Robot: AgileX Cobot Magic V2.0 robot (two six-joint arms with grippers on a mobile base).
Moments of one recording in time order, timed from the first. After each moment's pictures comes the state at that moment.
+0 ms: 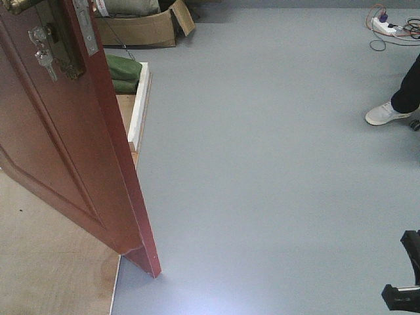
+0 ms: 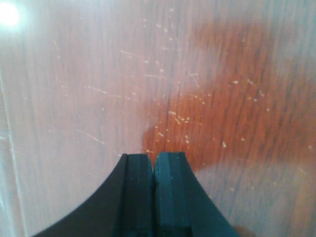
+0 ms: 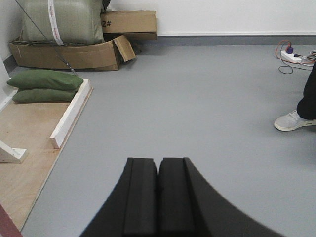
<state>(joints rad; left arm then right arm) -0.02 1.36 -1.34 -1.72 0.24 1.61 0.04 -0.01 0.03 0.07 0.37 -0.05</state>
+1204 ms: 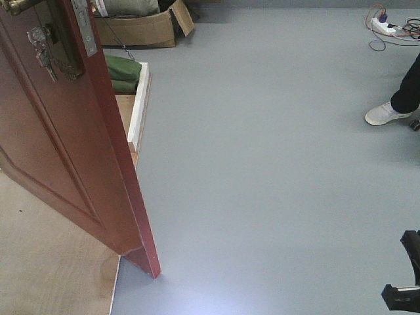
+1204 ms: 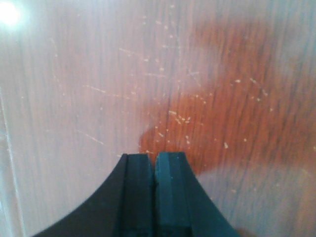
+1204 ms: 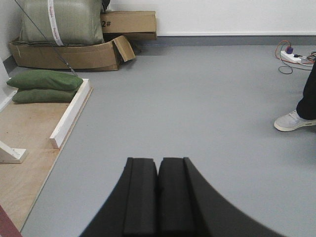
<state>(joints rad) -0.02 1.36 -1.34 -1.72 0.24 1.61 0.04 -0.01 0.03 0.07 0.37 -0.05</state>
